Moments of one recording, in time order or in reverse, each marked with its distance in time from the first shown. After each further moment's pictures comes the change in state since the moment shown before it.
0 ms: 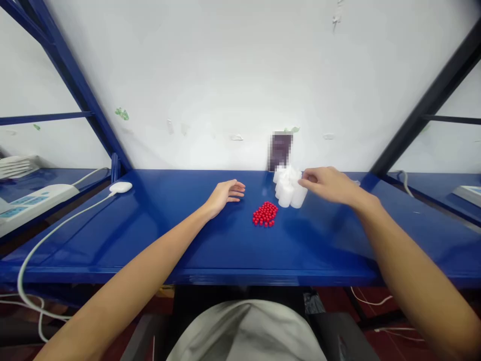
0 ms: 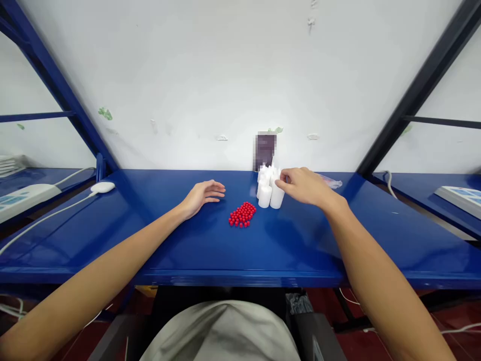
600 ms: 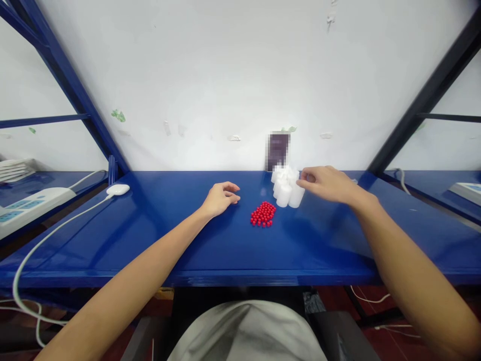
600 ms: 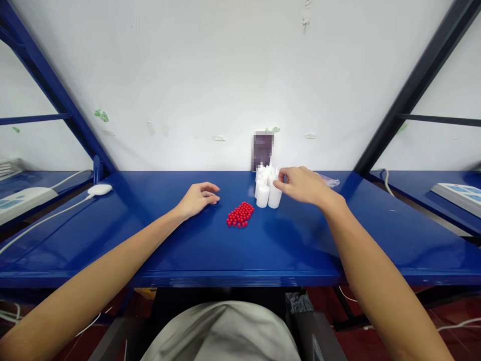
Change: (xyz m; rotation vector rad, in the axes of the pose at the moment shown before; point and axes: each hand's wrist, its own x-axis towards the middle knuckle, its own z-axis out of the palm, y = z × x) left_hand -0.002 -0.005 -0.001 0.323 0.072 0.068; right_hand 0.000 0.001 -0.001 -0.034 -0.009 0.015
